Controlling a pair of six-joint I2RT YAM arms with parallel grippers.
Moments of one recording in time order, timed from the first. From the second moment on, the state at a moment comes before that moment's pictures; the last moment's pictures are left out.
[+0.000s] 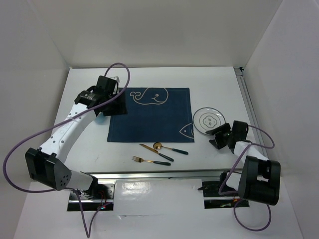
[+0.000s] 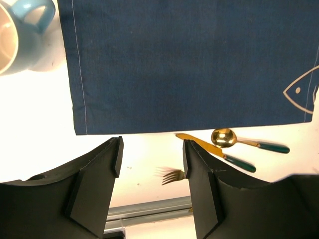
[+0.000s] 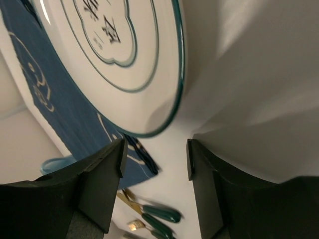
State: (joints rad) left arm -0.34 1.40 1.38 -0.91 -0.04 -0.42; right arm -0.25 1.17 0.35 -0.07 -0.37 0.97
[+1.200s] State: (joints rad) left arm -0.34 1.35 1.29 -0.85 0.01 -0.40; right arm -0.20 1.10 0.61 -0.09 -0.39 0.96
